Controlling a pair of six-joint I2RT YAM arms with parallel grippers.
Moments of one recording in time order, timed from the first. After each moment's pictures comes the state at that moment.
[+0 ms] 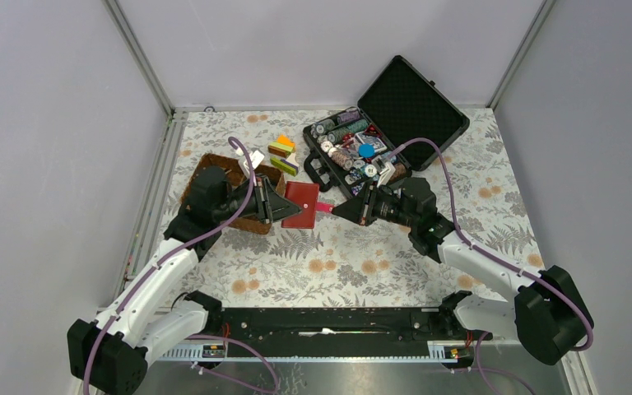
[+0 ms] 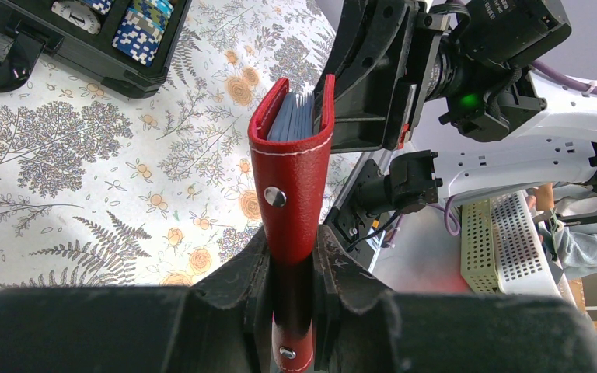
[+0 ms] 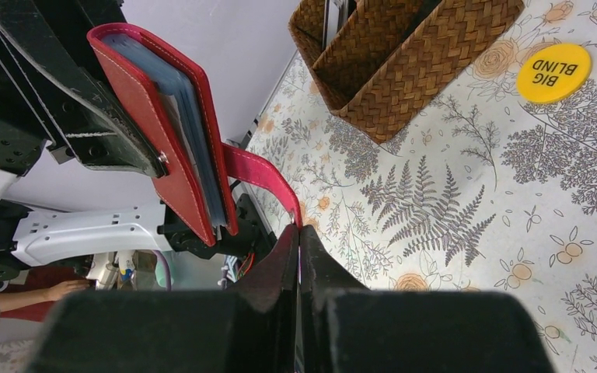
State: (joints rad) left arm -0.39 0.92 0.74 -0.10 0.76 -0.58; right arm 0.60 1.16 0.59 0.39 -0.54 0.79
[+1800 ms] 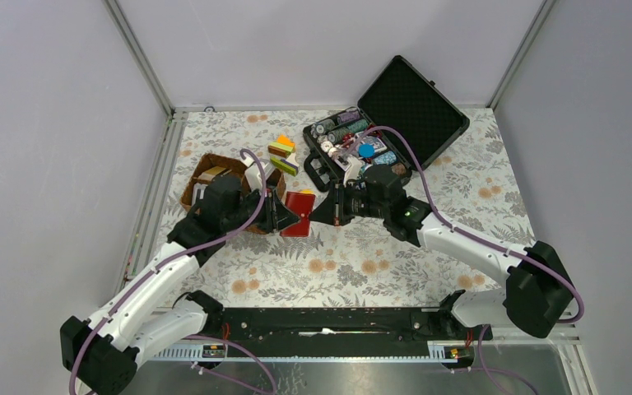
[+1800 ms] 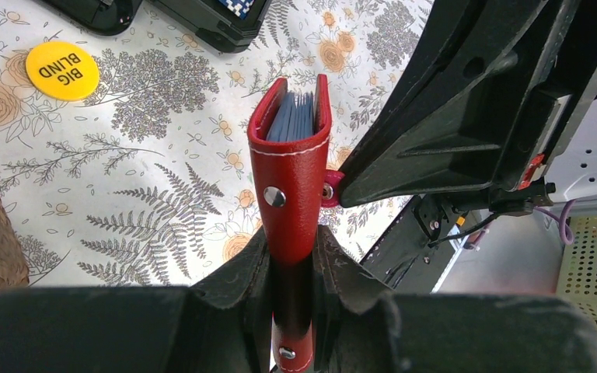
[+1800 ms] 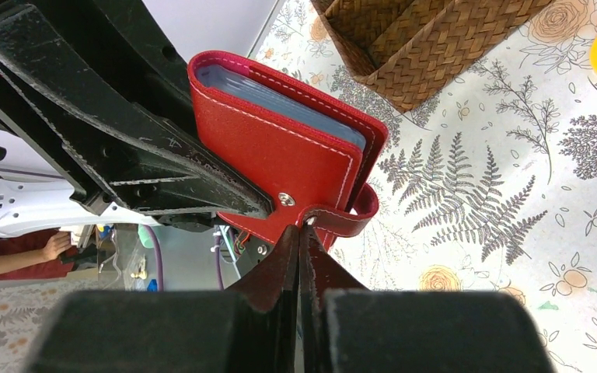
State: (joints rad) left arm -0.54 0.90 0.76 -0.31 0.44 -0.45; right arm 0.77 1.32 0.87 0.09 -0.46 0.69
